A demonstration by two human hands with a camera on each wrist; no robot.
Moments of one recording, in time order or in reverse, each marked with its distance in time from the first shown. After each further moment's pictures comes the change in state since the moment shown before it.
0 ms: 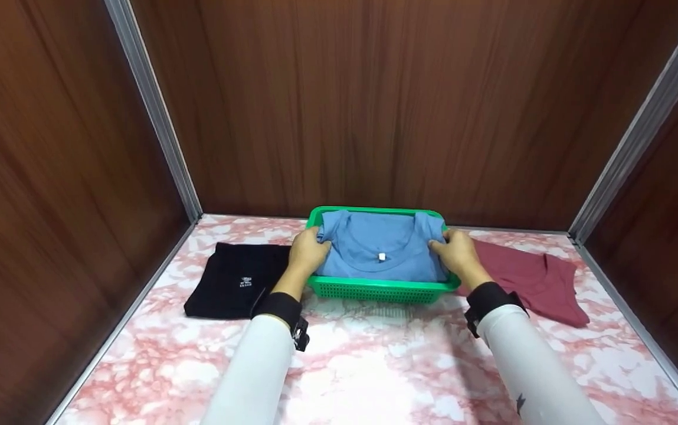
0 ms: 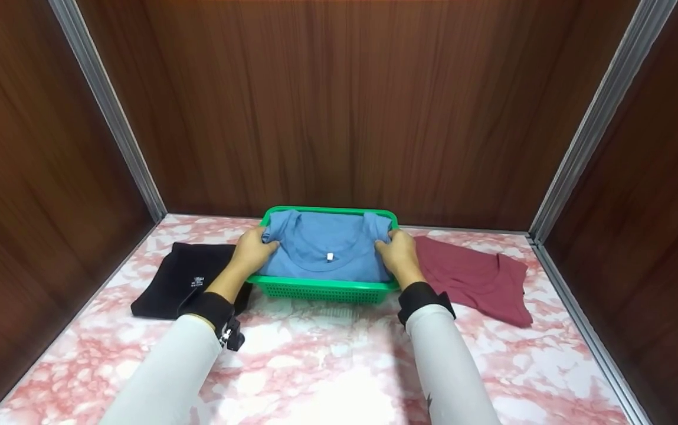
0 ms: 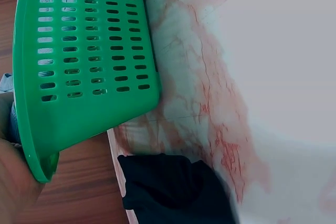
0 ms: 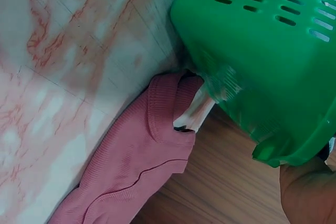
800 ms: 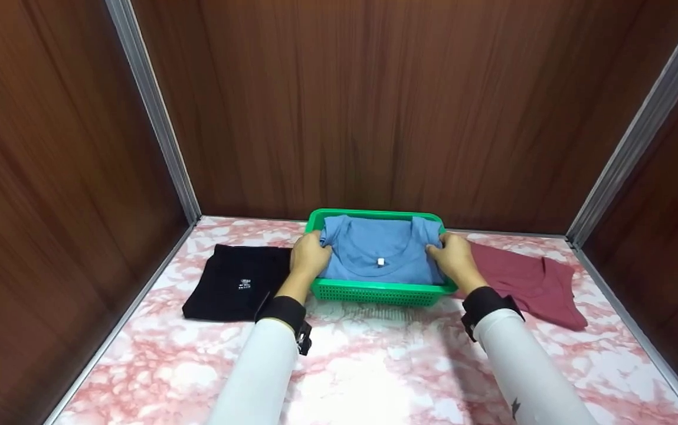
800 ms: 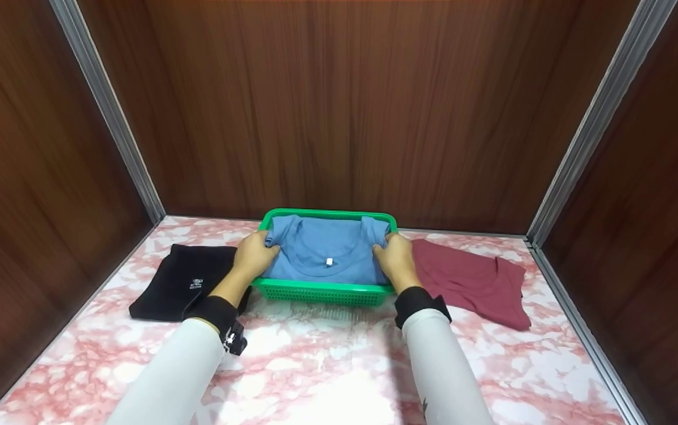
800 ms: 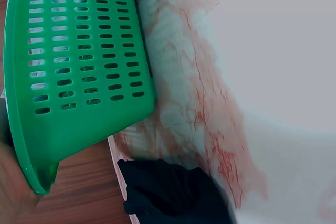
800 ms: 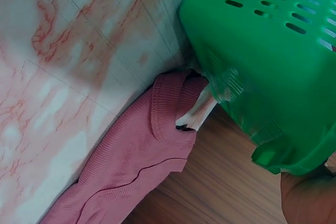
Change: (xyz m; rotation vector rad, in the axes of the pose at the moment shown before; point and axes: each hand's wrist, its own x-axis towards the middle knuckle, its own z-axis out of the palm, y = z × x) left_hand 0.003 0.008 0.005 0.122 0.014 -0.030; right_hand 0.004 -0.002 0.003 -0.077 0.018 -0.037
